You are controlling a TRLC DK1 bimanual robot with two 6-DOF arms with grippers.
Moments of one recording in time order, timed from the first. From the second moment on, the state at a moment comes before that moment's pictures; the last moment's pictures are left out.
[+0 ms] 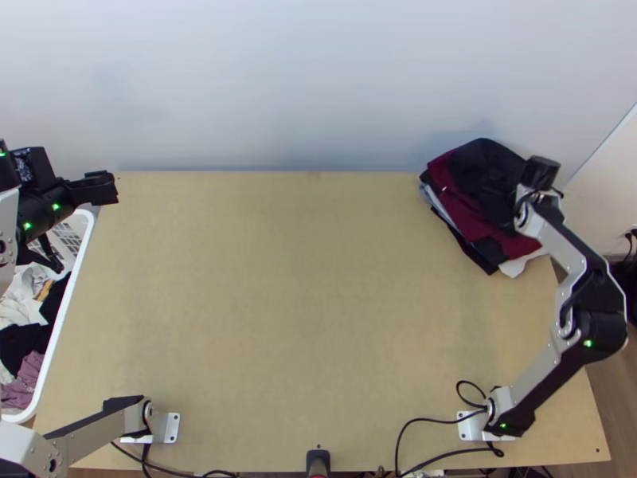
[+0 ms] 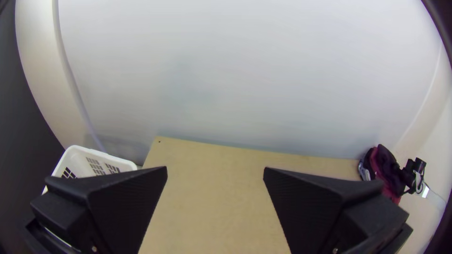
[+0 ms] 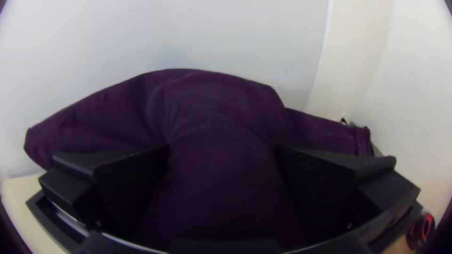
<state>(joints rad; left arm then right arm) 0.12 1.24 1.70 -0.95 0.02 -0.07 -0.15 1.86 1.32 0.06 0.17 0.15</state>
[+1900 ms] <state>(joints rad) 0.12 1.18 1.70 -0.76 0.02 -0.09 -0.27 1.33 1.46 -0.09 0.13 0.12</state>
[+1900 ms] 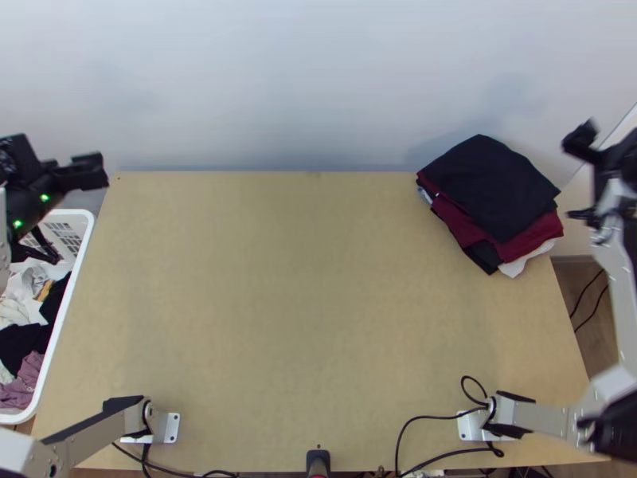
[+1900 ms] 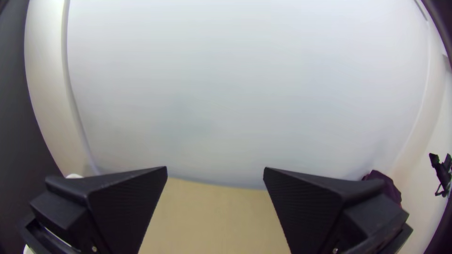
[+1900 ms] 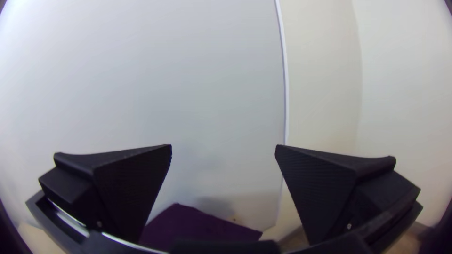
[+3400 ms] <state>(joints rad) 0.28 0.01 0.04 0.16 -0.20 0.01 -0.03 0.00 0.04 0.13 -0.08 0.17</state>
